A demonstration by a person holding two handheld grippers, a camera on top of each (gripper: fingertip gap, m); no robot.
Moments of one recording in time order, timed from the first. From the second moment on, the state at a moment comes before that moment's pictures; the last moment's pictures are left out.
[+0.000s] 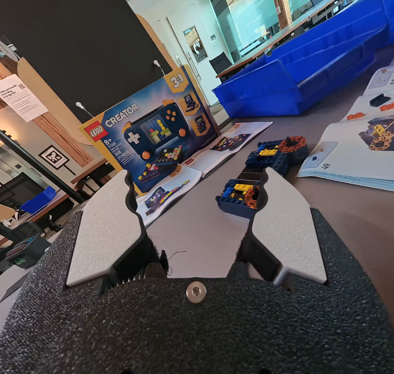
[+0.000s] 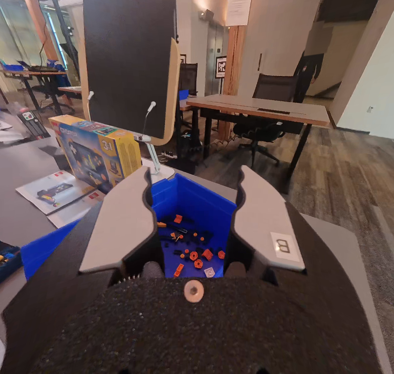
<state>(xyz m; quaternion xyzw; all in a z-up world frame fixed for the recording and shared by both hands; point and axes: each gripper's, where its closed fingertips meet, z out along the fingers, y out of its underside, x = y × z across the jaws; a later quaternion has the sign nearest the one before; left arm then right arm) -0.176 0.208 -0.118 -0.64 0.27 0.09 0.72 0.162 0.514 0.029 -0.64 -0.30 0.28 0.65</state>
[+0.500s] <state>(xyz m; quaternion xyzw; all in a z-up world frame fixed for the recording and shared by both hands) -0.180 0.207 -0.112 -0.63 0.25 0.08 0.73 0.169 0.531 -0.016 -0.74 -0.29 0.25 0.55</state>
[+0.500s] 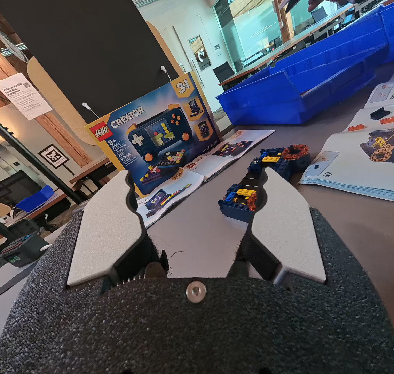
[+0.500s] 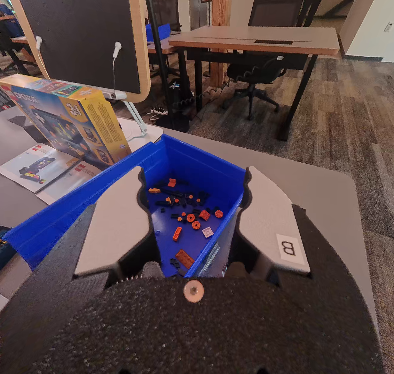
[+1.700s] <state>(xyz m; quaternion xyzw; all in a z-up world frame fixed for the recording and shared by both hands) -0.179 0.207 -0.114 -0.64 0.26 0.08 0.72 0.161 0.521 -0.044 -0.77 -0.37 0.16 0.49</state>
